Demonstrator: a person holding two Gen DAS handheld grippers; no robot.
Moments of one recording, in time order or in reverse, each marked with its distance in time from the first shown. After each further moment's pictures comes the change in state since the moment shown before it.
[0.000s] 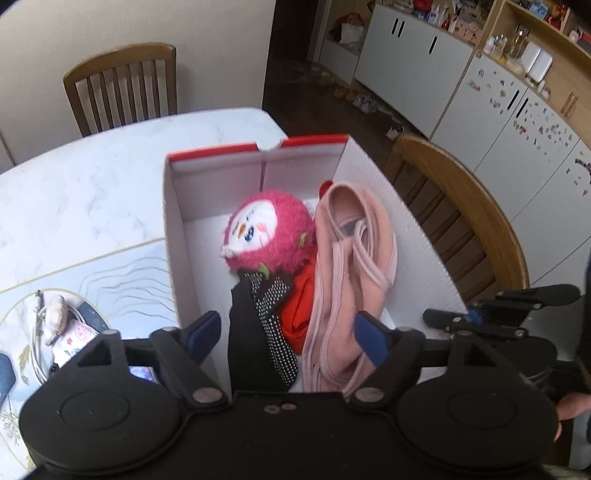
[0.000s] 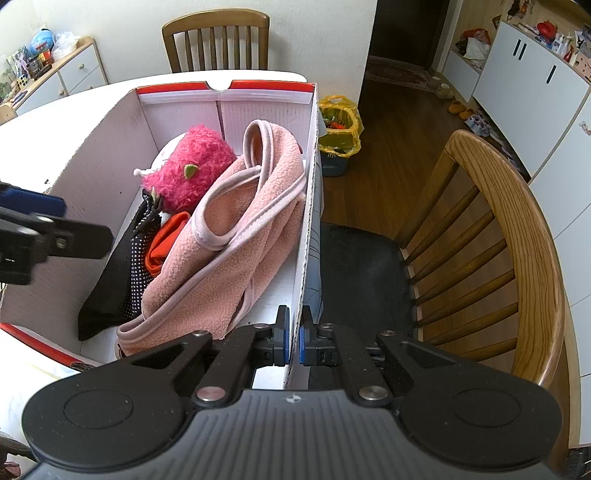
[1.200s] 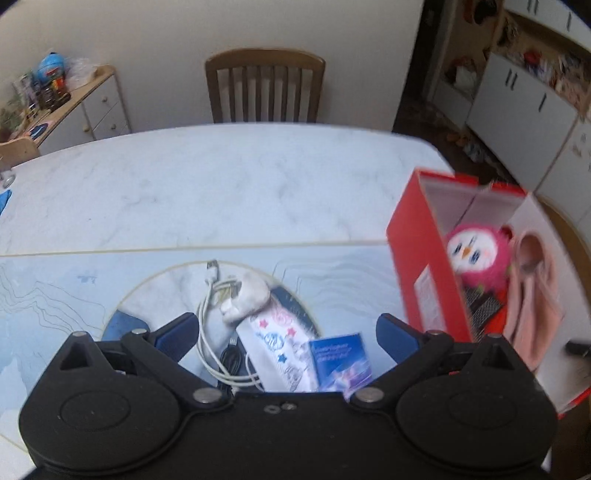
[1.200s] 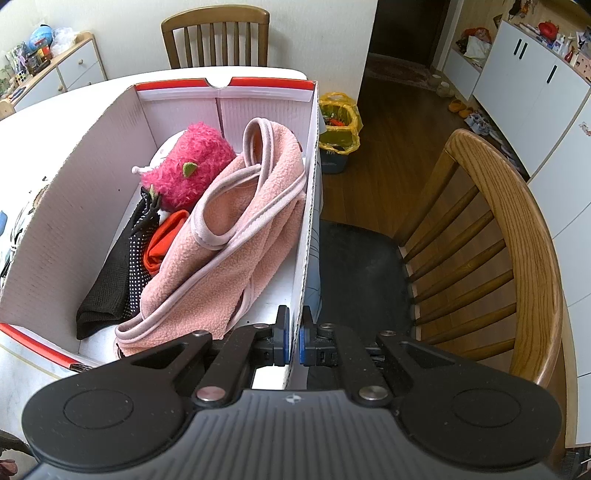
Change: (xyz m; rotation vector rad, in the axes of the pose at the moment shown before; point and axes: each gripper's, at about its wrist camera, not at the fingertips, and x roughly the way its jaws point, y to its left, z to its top) left arm -0.029 0.151 -0.040 -0.208 -0.061 0.276; right arm 0.001 0.000 0.000 -0.006 0.011 -0.005
